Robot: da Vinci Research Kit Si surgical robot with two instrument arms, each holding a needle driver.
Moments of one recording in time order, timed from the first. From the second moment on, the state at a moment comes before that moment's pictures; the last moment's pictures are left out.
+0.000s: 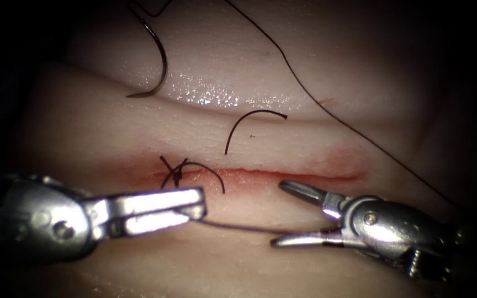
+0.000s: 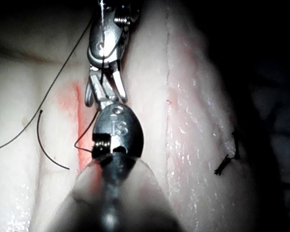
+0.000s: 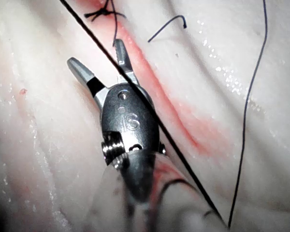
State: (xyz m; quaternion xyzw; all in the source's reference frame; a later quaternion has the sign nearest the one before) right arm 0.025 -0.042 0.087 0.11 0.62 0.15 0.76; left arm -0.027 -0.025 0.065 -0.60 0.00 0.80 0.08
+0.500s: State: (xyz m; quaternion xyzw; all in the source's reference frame) right arm 0.032 -0.039 0.083 -0.01 0.64 0.05 0.77; left arm -0.027 -0.026 0.067 -0.61 -0.01 0.79 0.02
